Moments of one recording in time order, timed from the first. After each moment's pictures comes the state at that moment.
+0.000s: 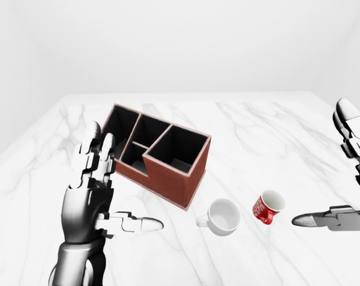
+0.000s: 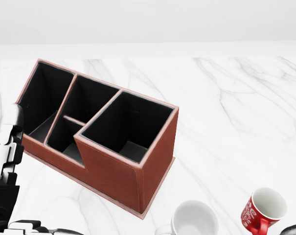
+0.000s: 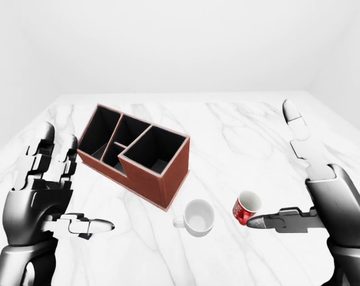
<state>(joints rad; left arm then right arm) 0.30 -0.02 0.07 -0.86 -0.09 0.09 -0.20 0.10 -0.20 -0.72 -0.92 -0.07 0.09 0.70</state>
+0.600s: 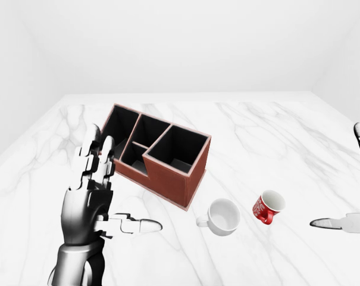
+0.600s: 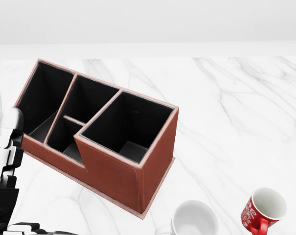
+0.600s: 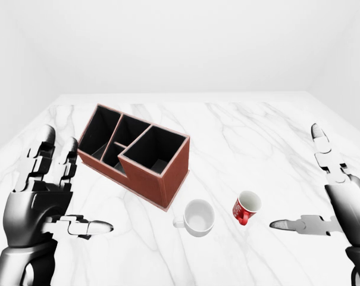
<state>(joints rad) 0.32 -0.03 0.09 -0.85 -0.10 0.09 -0.21 0.16 -0.20 -0.85 -0.77 -0.26 0.09 0.70</state>
